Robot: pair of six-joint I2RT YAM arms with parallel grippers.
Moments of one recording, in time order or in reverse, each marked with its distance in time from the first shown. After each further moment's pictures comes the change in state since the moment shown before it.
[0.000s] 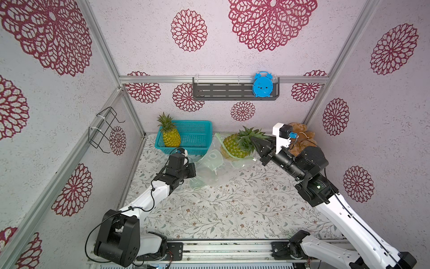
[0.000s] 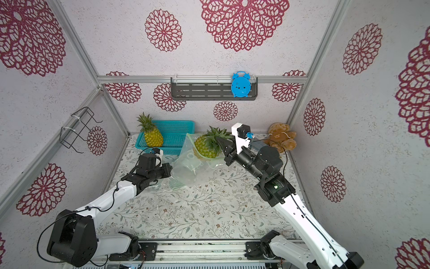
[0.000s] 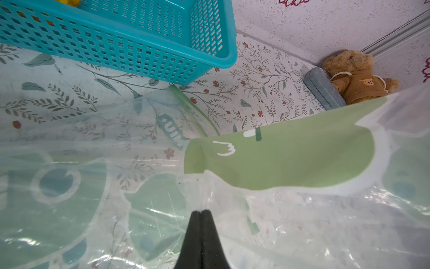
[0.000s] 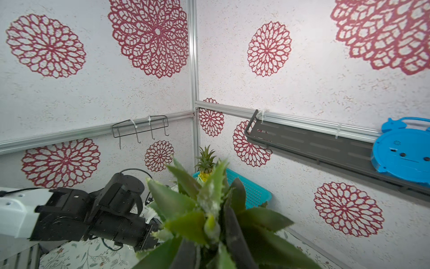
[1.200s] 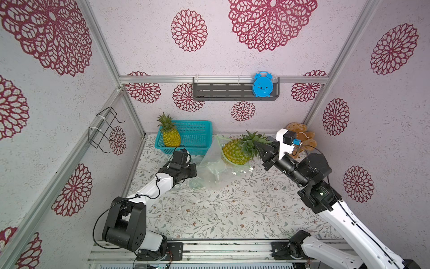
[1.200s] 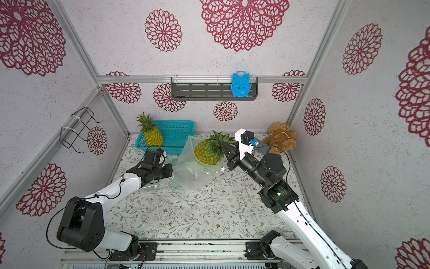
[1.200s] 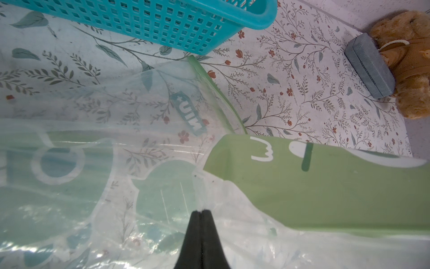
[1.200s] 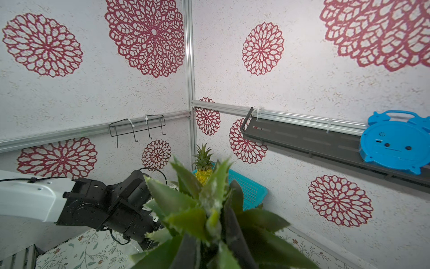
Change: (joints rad) left arm 0.008 0.123 0.101 -0.142 -0.011 0.026; right arm 0.006 -0.083 -0.084 0.009 0.077 -0.002
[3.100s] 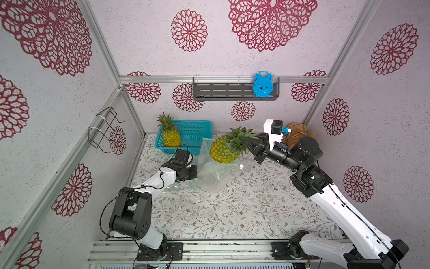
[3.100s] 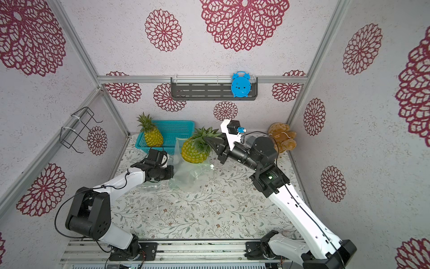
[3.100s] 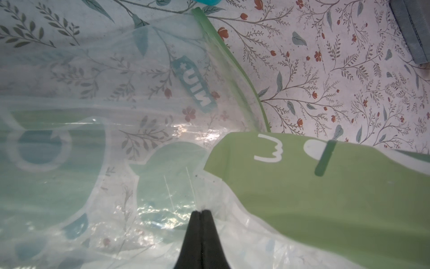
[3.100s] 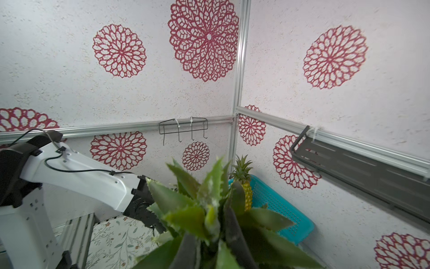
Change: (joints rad) left arm 0.010 0.115 0.086 -0.136 0.044 0.054; right arm -0.003 0.176 0.188 0.035 -0.270 -0.006
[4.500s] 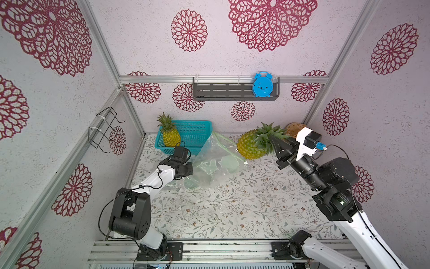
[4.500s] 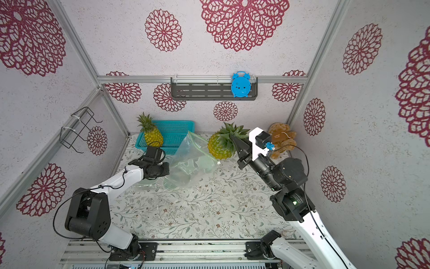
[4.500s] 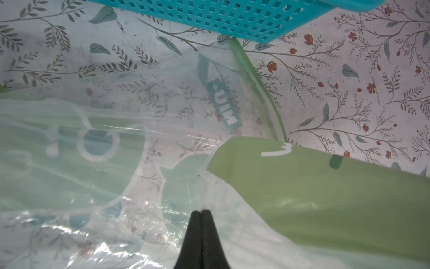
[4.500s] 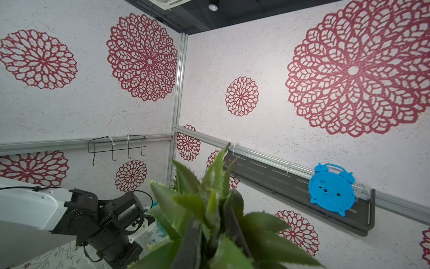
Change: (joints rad) left arm 0.014 -0.007 0.057 -0.077 -0.195 -0.011; right arm 0.000 -0.262 -0.079 -0.087 0.333 -0.150
